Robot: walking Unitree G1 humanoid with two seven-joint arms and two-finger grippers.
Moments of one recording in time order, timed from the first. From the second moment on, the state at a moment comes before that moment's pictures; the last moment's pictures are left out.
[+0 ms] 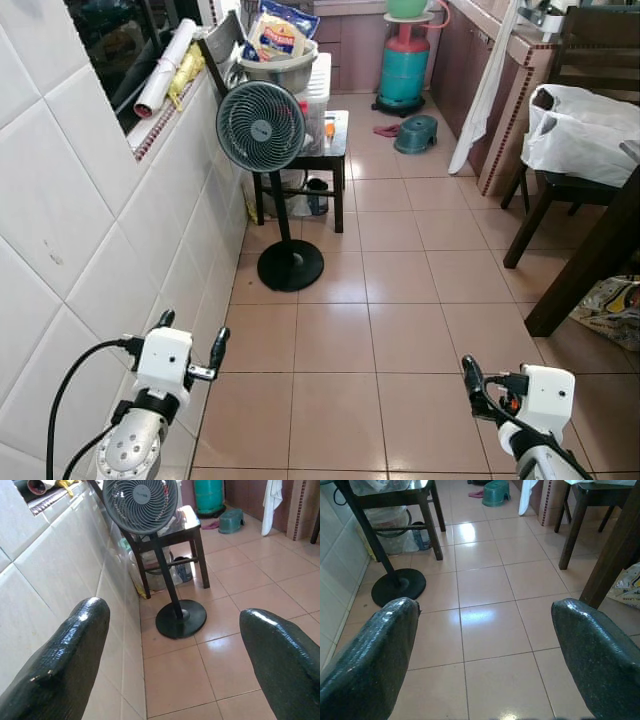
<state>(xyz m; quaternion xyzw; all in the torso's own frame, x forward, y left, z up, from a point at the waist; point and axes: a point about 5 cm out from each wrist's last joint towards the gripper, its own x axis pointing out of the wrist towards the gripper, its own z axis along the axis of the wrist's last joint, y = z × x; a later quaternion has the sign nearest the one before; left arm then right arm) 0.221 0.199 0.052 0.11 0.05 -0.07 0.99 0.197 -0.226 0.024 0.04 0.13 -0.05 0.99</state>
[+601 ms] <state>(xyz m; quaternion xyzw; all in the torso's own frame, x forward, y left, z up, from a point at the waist) 0.247 0.176 0.056 0.00 0.07 -0.07 1.00 0.230 -0.197 0.058 0.02 0.12 -0.02 0.99</state>
